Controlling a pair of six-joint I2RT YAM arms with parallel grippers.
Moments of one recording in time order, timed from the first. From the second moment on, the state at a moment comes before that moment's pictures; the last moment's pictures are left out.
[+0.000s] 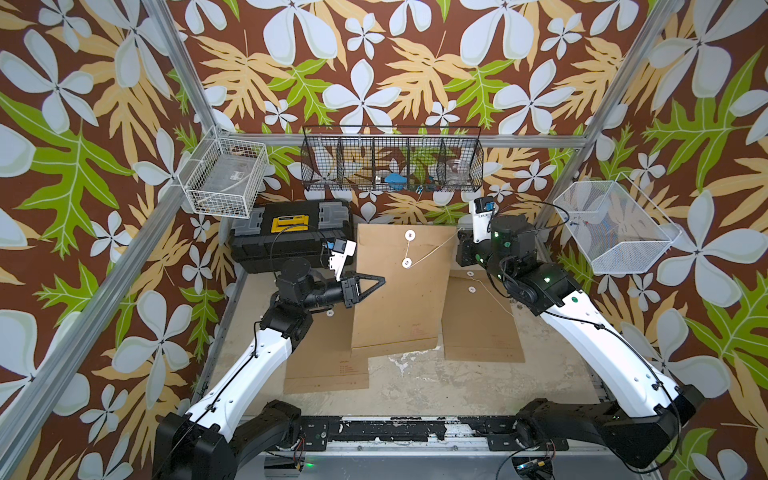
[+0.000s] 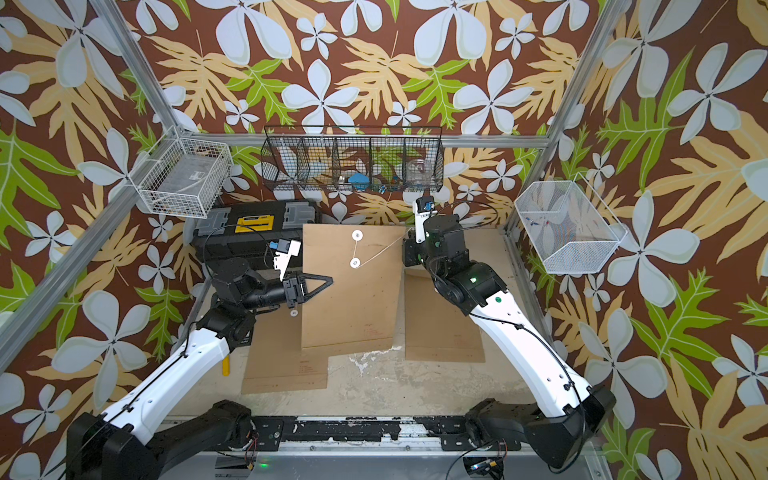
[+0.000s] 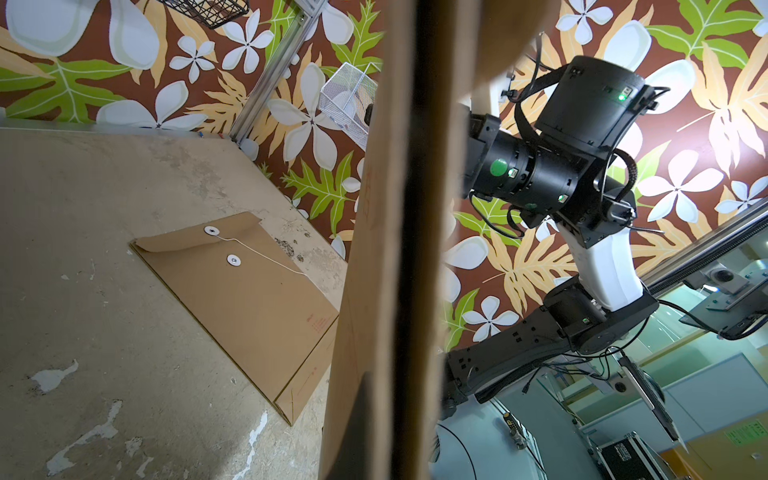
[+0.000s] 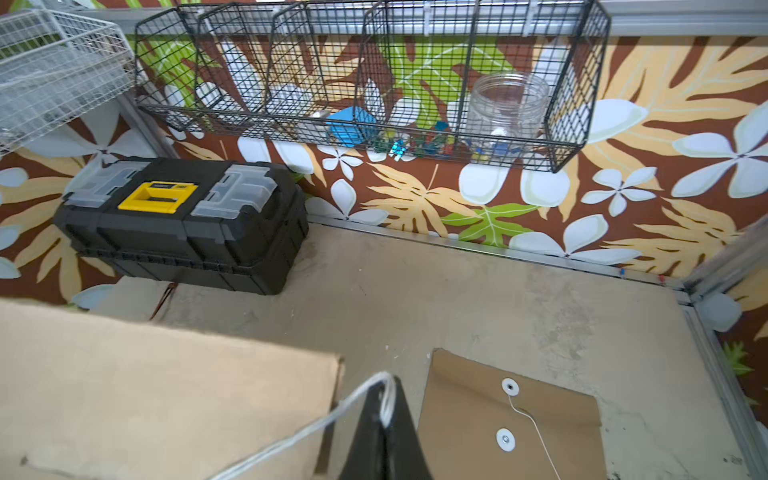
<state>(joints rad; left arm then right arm) -0.32 1.08 0.82 0.24 0.95 -0.70 0.53 1.30 1.45 -0.52 0.21 0.16</state>
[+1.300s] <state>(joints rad) -0.32 1.09 0.75 0.37 0.84 -0.87 0.53 1.22 1.36 -0.51 0.30 0.16</state>
